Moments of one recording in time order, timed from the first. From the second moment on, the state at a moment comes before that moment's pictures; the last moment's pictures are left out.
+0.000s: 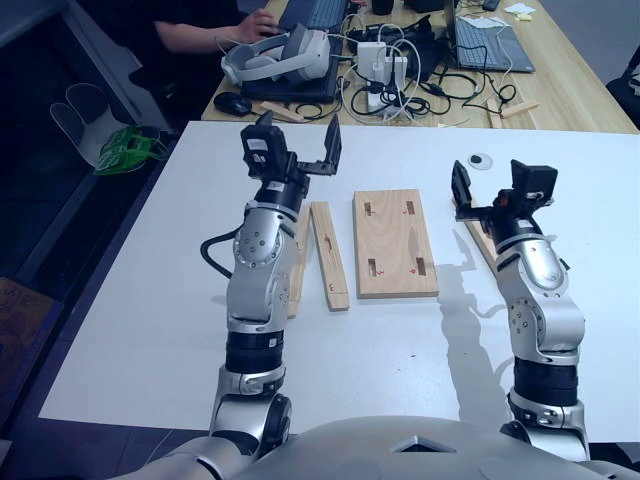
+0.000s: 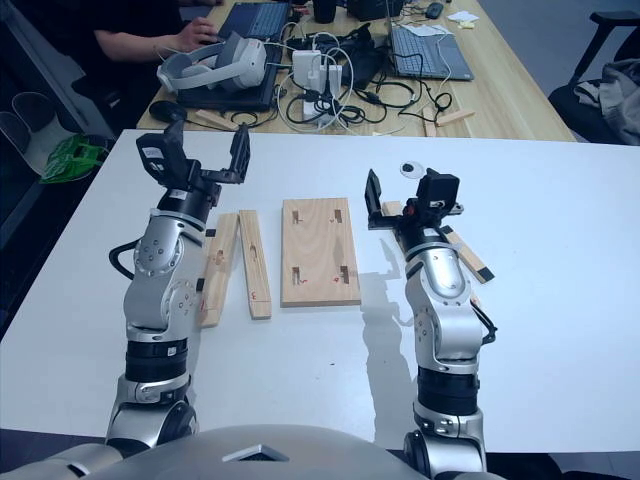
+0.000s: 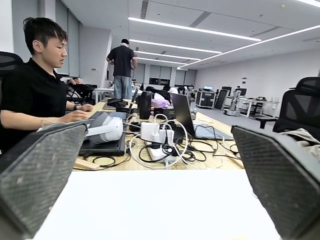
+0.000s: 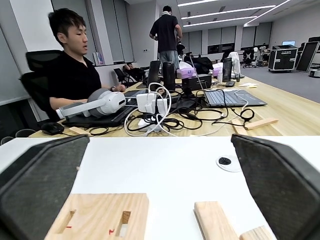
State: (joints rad) left arm -0.29 0.02 0.00 -0.21 -0.15 0.21 -0.09; right arm -0.13 -0.09 -0.07 -0.34 0.22 0.38 0.10
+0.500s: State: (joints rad) left arm -0.36 0.14 0.10 -0.20 -0.18 0.60 -0.09; right arm -0.11 -0.08 -0.14 -0.35 0.23 0.40 0.06
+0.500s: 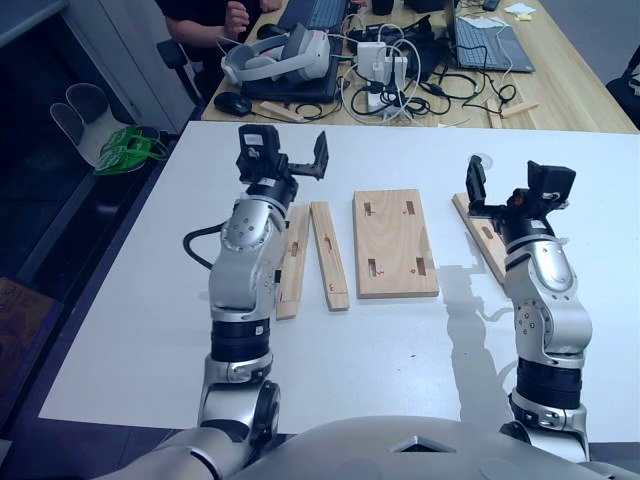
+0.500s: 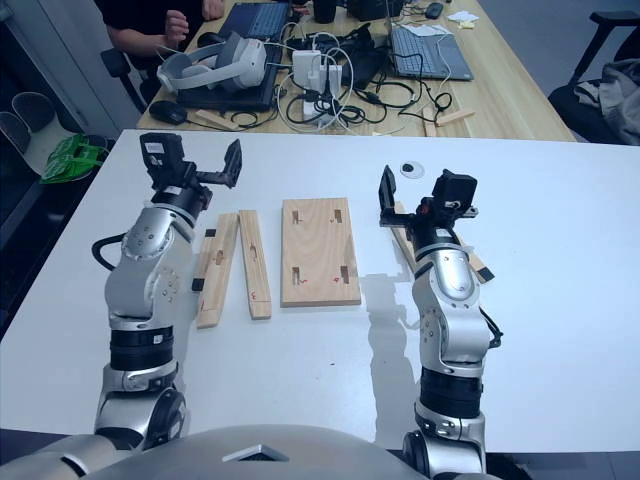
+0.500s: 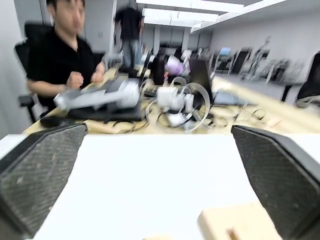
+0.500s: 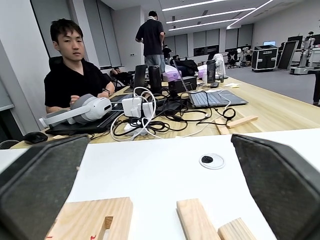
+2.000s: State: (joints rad) left arm -0.10 0.61 0.05 -0.24 -0.30 1.10 -0.45; right arm 0.05 0.01 -0.13 -0.53 0.31 0.46 -0.02
